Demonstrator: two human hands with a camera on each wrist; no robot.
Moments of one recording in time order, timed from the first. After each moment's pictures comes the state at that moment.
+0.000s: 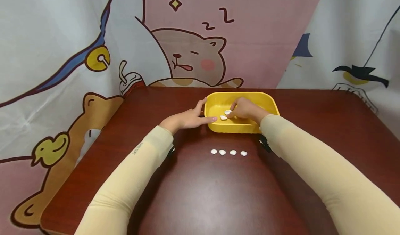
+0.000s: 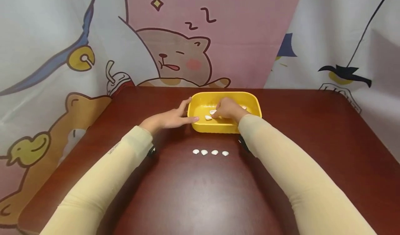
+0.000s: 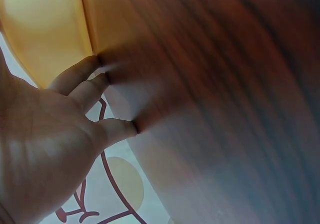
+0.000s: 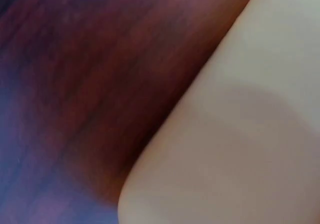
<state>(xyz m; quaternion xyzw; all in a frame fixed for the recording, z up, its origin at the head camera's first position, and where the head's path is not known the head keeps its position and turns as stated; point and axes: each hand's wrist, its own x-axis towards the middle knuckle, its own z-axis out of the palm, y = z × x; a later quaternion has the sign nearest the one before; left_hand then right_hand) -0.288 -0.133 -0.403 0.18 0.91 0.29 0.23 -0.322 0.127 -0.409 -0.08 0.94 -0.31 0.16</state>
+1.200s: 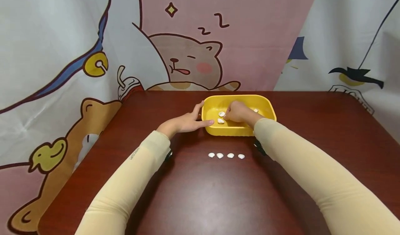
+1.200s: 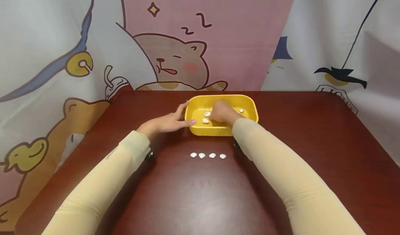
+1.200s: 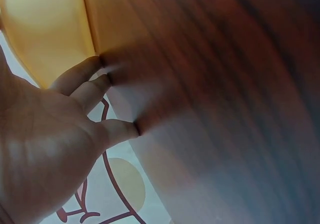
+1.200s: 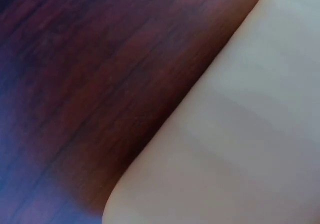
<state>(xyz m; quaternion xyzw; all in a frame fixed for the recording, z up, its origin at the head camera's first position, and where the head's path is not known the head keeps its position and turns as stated) -0.287 -0.132 -0.406 0.17 0.91 0.29 0.23 -0.314 0.117 -0.404 -0.10 0.96 -0.23 0.14</state>
